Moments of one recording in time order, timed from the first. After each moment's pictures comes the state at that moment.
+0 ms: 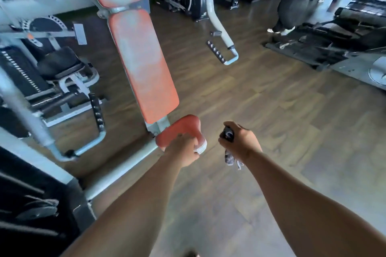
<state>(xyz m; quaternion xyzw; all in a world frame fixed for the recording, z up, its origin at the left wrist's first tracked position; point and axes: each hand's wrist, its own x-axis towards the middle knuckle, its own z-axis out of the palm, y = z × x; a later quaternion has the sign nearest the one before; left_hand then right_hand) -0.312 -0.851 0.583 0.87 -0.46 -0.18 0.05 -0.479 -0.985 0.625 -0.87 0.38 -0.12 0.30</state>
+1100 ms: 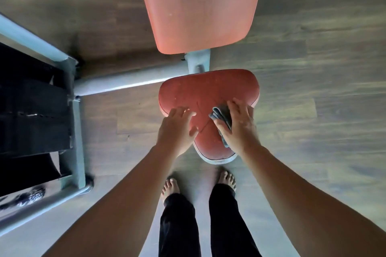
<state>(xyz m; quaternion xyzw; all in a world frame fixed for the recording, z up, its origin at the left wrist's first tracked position) -0.128 -0.996 0.234 0.95 -0.16 -0.21 0.15 -0.169 -1.202 0.229 -0.96 0.10 0.07 0.26</state>
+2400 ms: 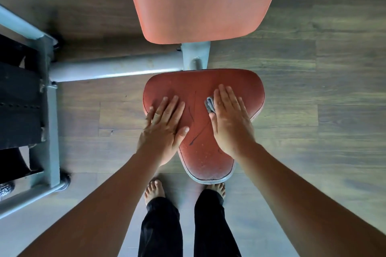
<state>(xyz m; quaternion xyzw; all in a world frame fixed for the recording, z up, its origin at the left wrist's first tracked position) -0.122 -0.987 0.158 0.96 -0.18 -0.17 0.11 -0.118 -1.209 0.190 -0.98 -0.03 0.14 0.12</state>
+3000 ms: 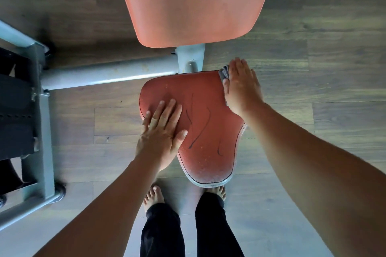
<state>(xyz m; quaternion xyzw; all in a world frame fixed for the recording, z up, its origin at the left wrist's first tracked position) -0.122 -0.987 0.152 0.96 -0.18 -0.17 0.12 -0.030 -1.251 0.171 -0.98 0.06 0.15 0.07</state>
